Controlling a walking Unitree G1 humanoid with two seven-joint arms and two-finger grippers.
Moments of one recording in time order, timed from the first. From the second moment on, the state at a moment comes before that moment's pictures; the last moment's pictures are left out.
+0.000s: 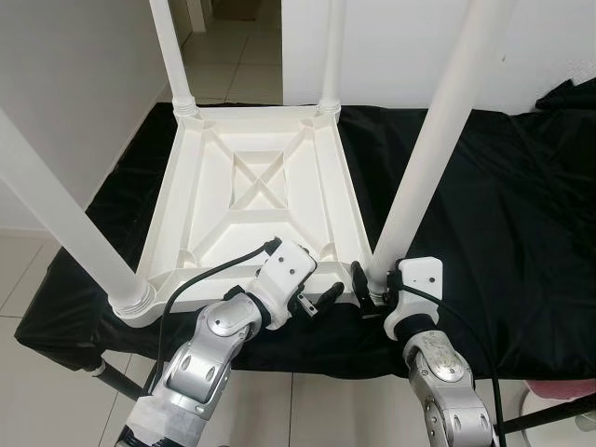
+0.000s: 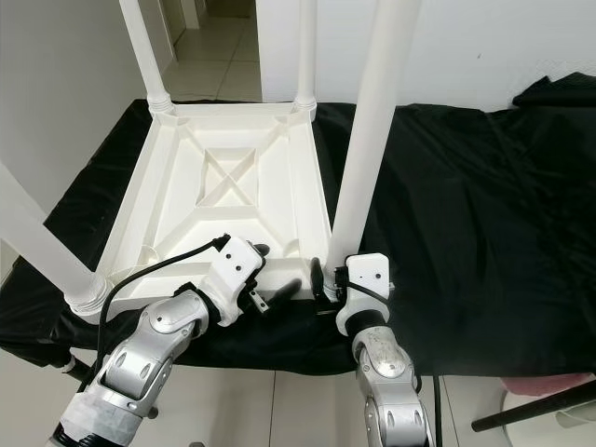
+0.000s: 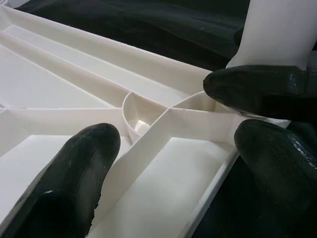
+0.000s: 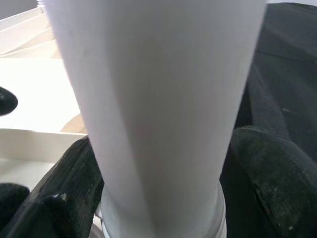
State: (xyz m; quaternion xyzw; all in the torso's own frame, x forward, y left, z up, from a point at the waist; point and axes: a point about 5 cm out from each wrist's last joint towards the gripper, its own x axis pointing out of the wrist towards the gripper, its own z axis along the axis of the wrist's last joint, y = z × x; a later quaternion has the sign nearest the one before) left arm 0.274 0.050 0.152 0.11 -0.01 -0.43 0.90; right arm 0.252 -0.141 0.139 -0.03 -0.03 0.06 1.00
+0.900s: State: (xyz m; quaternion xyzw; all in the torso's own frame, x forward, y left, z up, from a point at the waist) left arm 0.269 0.053 0.151 0.09 0.03 -0.43 0.90; right arm 0.278 -0.152 0.147 -0.05 -0.04 0.18 0.98
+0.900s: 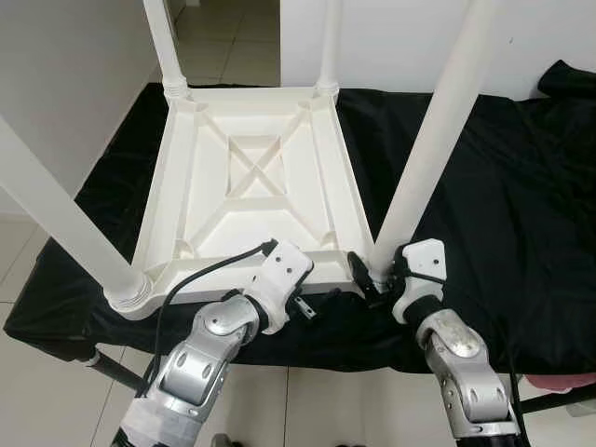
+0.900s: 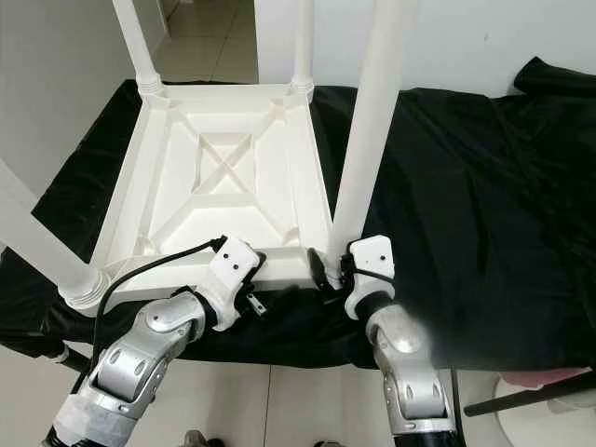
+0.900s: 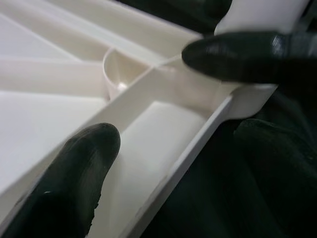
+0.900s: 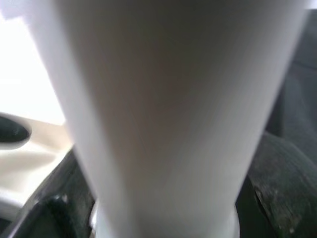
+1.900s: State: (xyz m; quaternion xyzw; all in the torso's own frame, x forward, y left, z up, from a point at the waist) left arm 0.246 0.052 0.176 0.01 -0.01 -0.47 0.88; right arm 0.321 -0.170 0.151 -0.11 -0.02 0.37 0.92
